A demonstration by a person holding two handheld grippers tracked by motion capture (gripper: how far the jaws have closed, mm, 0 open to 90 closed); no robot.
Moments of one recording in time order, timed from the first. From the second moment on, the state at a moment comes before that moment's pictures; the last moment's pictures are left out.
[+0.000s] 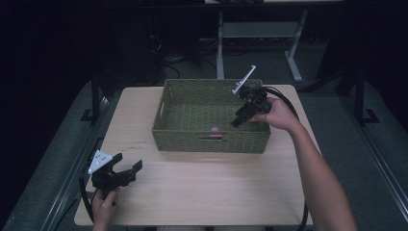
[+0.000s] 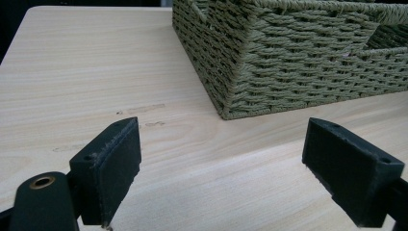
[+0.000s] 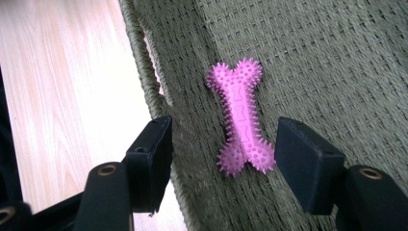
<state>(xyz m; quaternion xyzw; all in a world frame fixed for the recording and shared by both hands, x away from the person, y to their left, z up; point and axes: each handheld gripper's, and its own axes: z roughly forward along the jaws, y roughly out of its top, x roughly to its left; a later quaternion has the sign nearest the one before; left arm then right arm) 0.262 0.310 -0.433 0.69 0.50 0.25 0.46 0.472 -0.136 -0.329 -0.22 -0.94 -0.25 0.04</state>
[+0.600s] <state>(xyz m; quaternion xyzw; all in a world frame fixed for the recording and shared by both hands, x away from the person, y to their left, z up) 0.262 0.308 -0.433 0.69 0.49 0.25 0.46 0.454 -0.155 -0.313 -0.22 -0.94 -0.26 0.03</state>
